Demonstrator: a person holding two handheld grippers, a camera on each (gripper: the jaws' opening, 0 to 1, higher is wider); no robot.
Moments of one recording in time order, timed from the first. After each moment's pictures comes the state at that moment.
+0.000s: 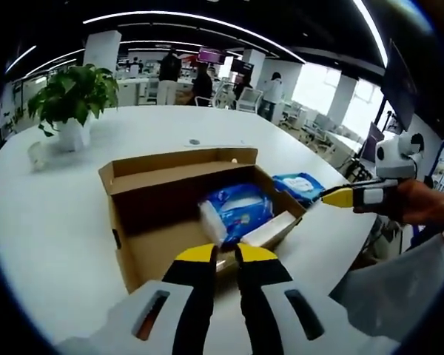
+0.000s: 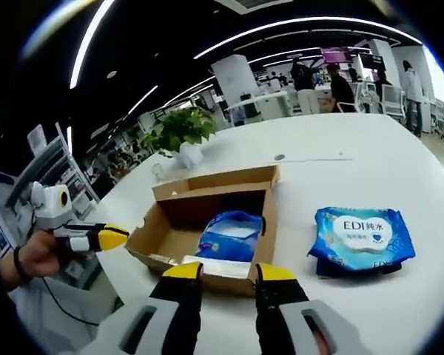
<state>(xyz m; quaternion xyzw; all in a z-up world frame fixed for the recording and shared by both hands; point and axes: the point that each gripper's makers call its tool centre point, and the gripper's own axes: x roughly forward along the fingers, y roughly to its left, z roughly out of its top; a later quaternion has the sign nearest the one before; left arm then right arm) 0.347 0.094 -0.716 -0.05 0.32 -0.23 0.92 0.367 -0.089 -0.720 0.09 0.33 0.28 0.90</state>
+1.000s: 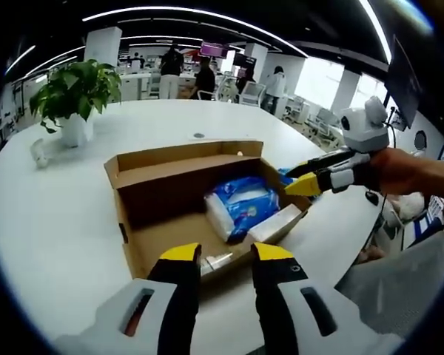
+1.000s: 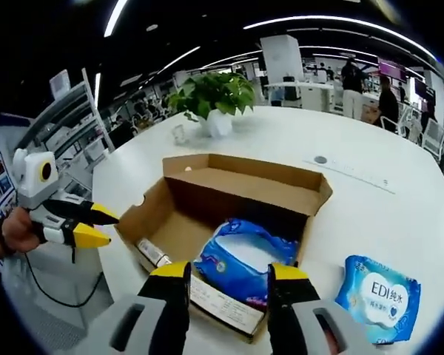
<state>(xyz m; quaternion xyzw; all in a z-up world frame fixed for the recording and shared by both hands) 0.344 0.105 -0.720 -0.05 0.34 -0.22 0.91 0.418 -0.033 -0.740 -0.03 0.37 0.36 0.85</state>
